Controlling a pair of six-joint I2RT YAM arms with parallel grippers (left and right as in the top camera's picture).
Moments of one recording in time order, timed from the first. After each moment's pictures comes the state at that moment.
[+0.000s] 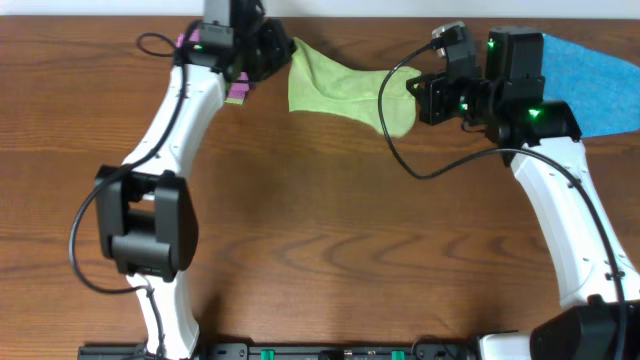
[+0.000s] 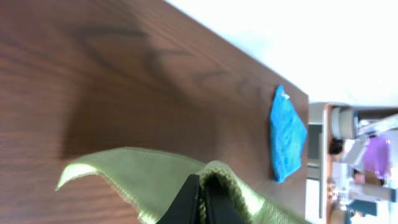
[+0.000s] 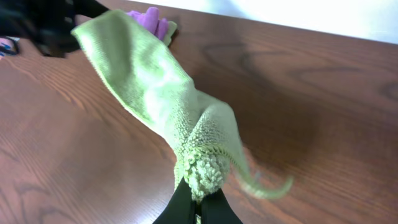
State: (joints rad) left arm -0.18 2.05 1.80 -0.50 0.55 -0.71; right arm 0.11 1.57 1.40 -0.58 -0.48 -0.02
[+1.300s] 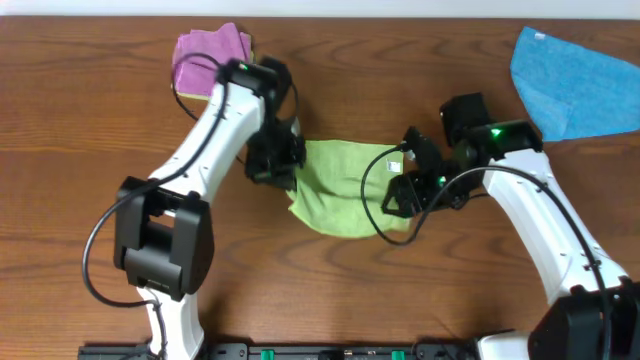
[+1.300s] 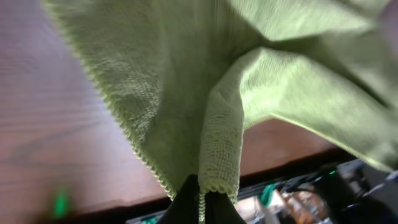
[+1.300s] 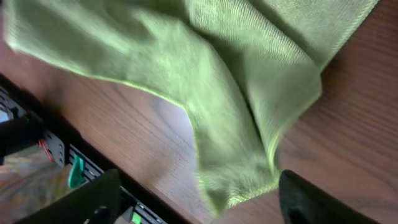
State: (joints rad) left arm -0.38 2.01 1.67 -1.44 0.42 -0.31; right arm 0.21 1.57 1.23 -1.17 -0.47 -0.10
